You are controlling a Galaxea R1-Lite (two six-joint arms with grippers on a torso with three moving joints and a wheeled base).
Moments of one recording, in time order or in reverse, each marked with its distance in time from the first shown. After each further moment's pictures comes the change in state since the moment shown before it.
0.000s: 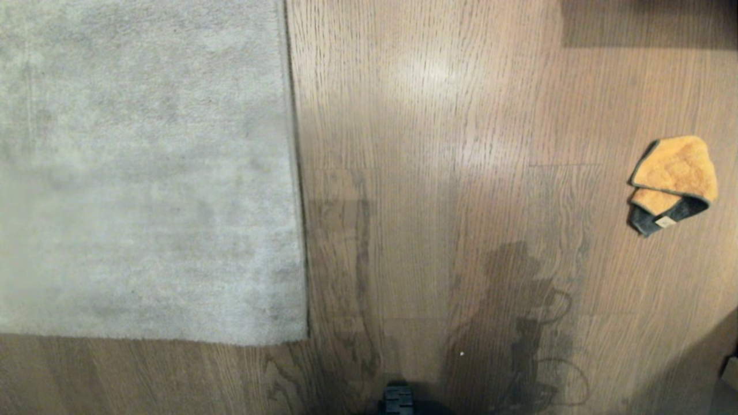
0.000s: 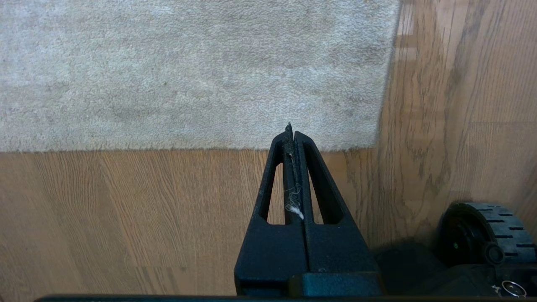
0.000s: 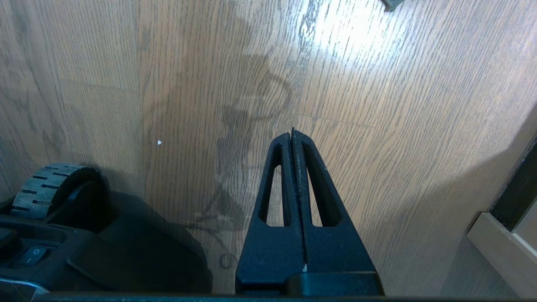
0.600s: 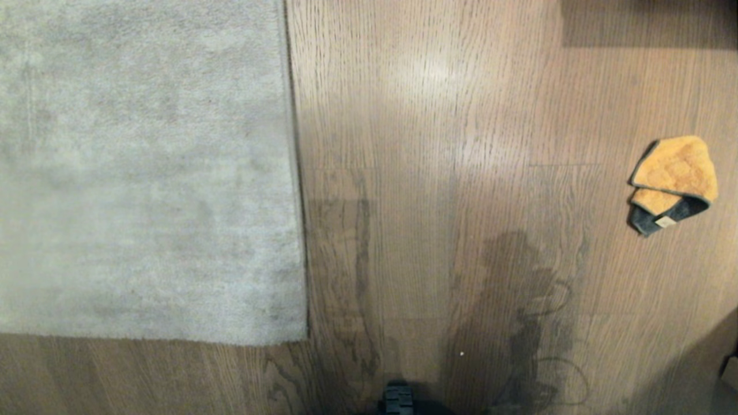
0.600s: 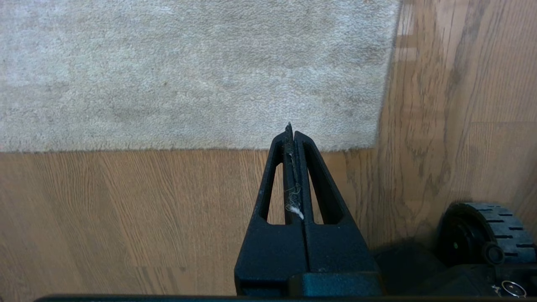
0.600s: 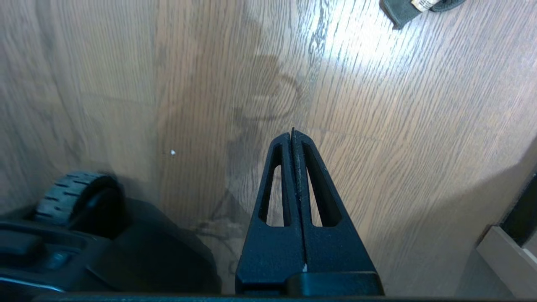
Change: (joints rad) left arm 0.000 0.000 0.000 0.000 0.000 0.000; right arm 0.000 0.077 -0.067 -0.015 0.037 0.020
